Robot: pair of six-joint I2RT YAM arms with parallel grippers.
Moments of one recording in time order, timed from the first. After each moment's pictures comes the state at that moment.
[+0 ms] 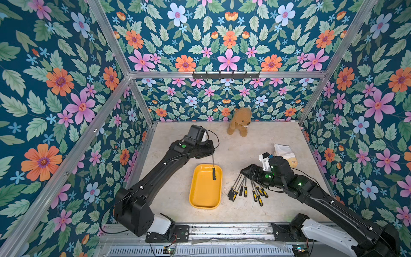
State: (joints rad) left arm -0.54 1.43 1.33 -0.75 0.16 -0.61; right arm 0.69 0.97 0.76 -0.47 -0.27 1.01
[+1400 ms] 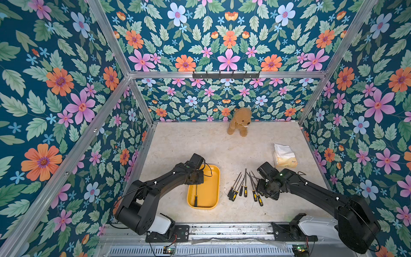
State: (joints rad) left arm -0.53 1.43 0.76 -0.56 -0.03 -0.51; right arm 0.68 1.24 0.71 -0.83 -0.03 0.99
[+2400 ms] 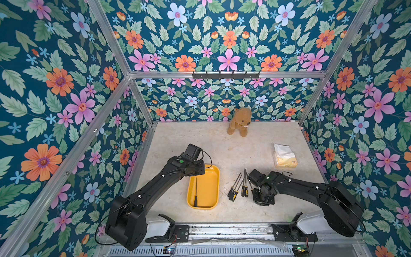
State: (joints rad) left arm -0.53 1.30 0.96 -0.72 0.04 -0.55; right arm 0.80 1.45 0.70 -0.85 -0.07 0.95
